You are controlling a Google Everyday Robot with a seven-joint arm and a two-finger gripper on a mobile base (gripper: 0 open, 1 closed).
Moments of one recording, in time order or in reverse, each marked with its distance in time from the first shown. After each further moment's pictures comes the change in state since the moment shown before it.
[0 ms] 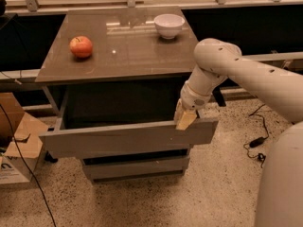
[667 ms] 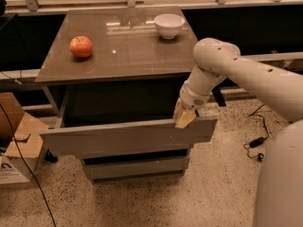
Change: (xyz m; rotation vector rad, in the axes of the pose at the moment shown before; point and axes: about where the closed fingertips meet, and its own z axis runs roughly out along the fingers) arm 0.000 0.000 0.000 -0.007 0.003 0.001
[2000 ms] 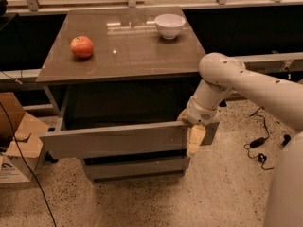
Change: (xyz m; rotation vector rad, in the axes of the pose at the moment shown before) arm 0.029 0.054 0.024 -0.133 -0.003 0.079
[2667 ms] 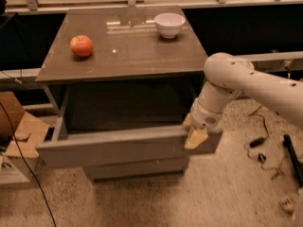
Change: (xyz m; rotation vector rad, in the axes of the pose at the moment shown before) arm 0.000 0.030 -0.010 0.014 0.016 0.035
